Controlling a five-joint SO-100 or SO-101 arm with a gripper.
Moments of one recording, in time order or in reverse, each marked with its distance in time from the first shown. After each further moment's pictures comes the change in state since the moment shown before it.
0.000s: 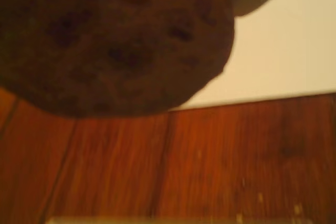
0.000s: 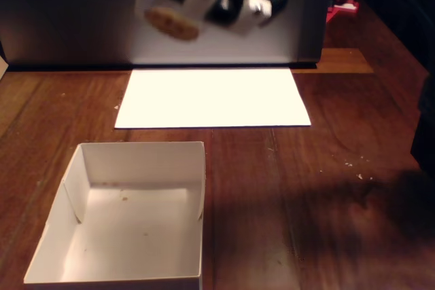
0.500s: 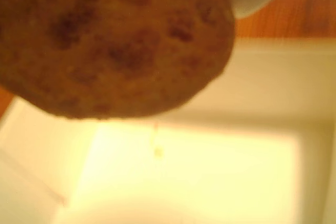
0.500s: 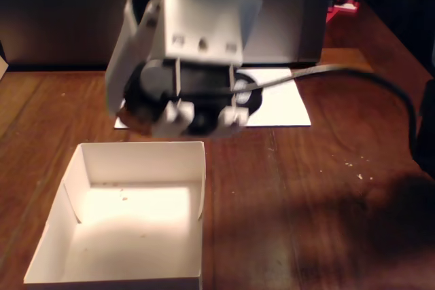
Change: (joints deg) arm -7.9 -14.7 0.0 -7.6 3.6
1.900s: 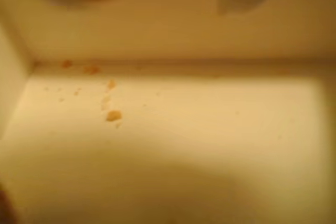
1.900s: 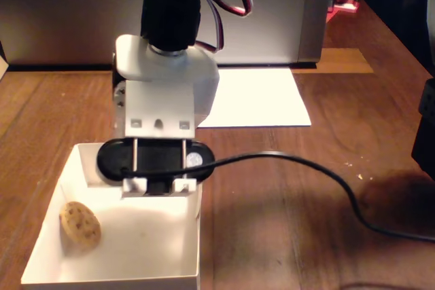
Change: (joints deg) arm 4.3 -12.6 0.0 -5.2 1.7
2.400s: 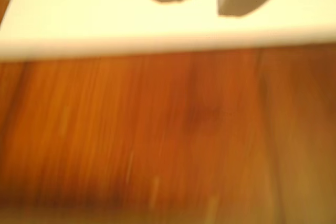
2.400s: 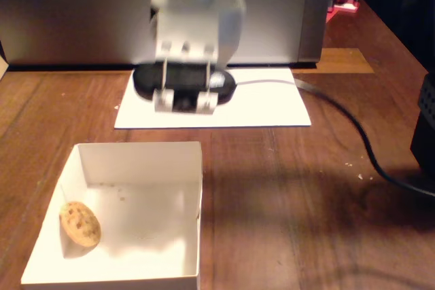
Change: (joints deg) arm 13.4 10.1 0.0 15.1 -5.5
